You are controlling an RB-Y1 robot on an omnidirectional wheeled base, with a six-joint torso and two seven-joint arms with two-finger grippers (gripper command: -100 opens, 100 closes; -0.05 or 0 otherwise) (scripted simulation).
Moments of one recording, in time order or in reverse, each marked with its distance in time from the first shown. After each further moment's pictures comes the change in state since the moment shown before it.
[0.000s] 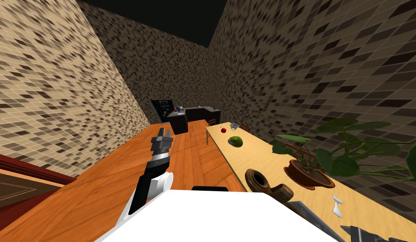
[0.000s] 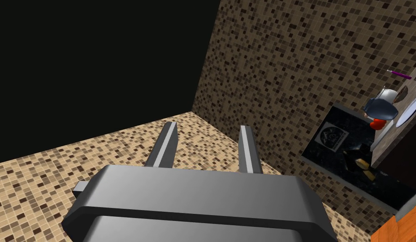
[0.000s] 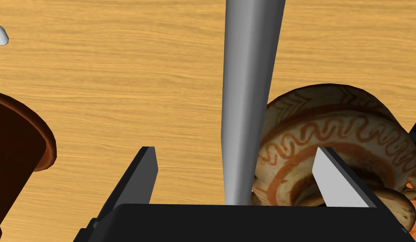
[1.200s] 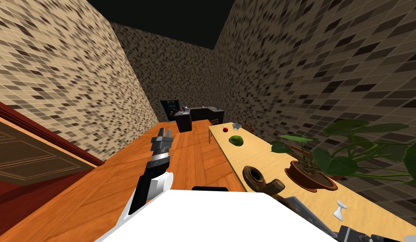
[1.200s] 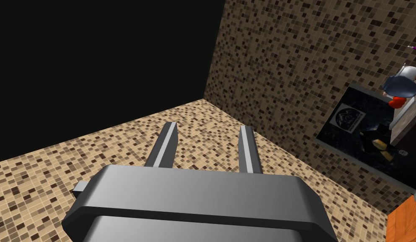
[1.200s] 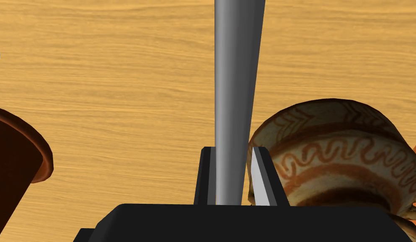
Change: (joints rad) left arm 0.000 0.000 0.000 0.000 0.000 0.000 0.000; right arm -0.013 -0.028 0.101 -0.142 -0.004 0.162 -0.151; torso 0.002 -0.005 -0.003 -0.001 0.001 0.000
